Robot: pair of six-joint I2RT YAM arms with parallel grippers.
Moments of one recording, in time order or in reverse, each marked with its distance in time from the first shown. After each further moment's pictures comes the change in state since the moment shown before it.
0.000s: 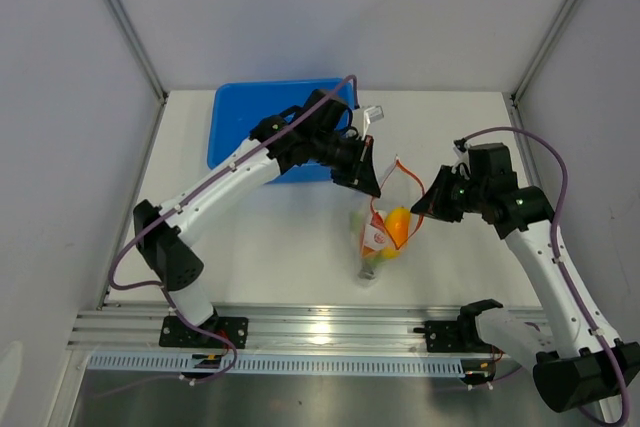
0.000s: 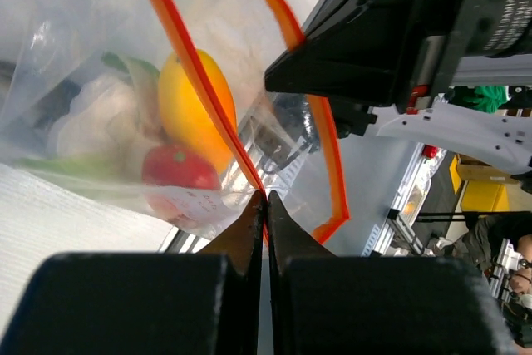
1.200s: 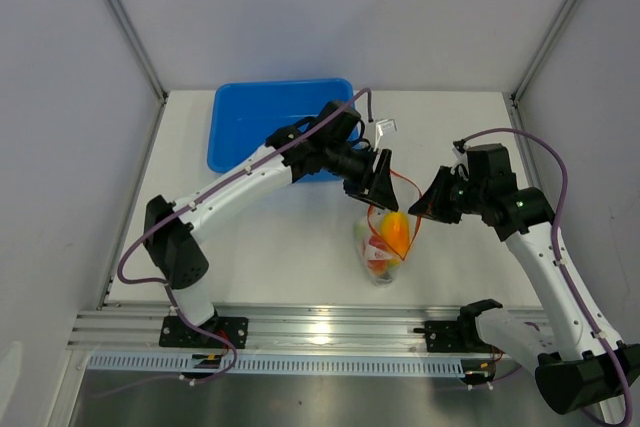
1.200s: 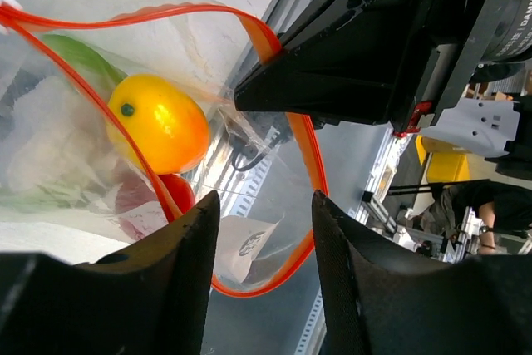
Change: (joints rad) left arm -0.042 0.032 -0.052 0.116 0.087 -0.066; right arm 0.021 -0.008 0.014 -0.003 0.001 0.043
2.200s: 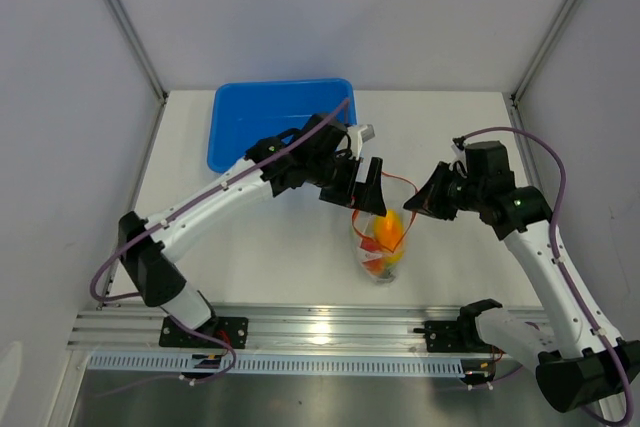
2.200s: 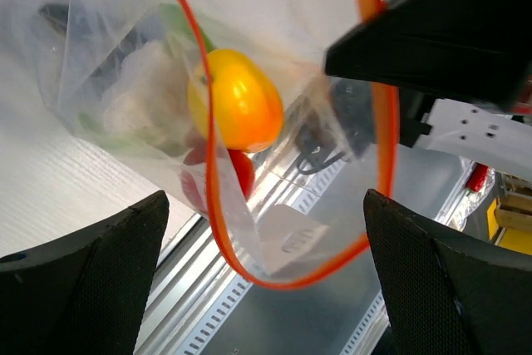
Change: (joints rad) left arm -0.029 -0.181 -0.109 -0.076 -0.308 0.001; right arm 0.013 0.005 0.000 0.045 -0.011 0.074
